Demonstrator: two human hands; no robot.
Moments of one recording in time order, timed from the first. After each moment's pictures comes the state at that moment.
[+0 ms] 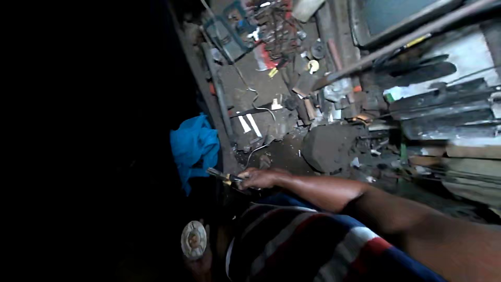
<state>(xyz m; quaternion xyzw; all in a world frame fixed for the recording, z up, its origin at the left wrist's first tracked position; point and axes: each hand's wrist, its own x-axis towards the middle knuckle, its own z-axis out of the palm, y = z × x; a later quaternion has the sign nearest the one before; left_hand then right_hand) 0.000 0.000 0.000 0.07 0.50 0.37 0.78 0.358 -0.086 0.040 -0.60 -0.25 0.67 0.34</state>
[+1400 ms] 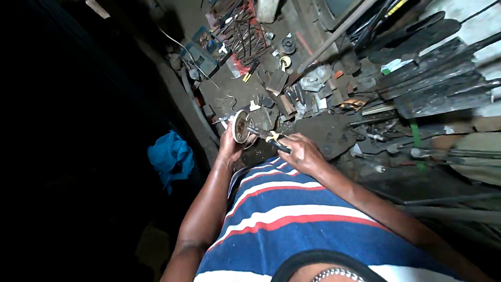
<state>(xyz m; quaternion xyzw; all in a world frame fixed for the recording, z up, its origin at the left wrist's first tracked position) 0.435 -0.174 0.176 0.39 0.31 -0.05 0.87 0.482 -0.411 0.217 -0.91 -0.30 0.17 0.22</state>
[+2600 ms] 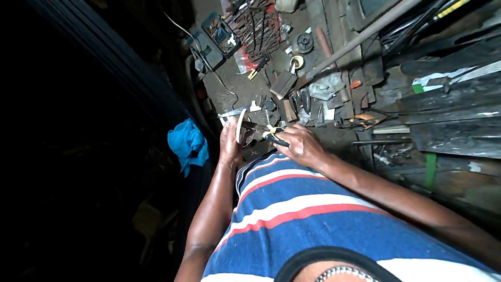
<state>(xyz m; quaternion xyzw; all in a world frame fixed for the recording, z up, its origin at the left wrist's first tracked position) 0.550 -0.280 0.188 0.49 0.32 0.10 0.81 0.662 -0.491 0.193 -0.84 -0.46 0.14 0.25</state>
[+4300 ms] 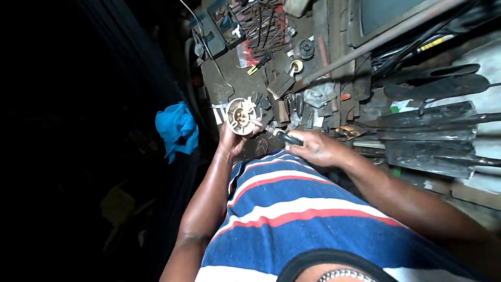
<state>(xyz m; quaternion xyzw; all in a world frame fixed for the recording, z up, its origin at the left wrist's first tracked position) 0.538 -0.291 0.169 0.23 0.31 0.11 0.92 0.674 -0.510 0.258 -0.80 -0.39 0.43 0.16</state>
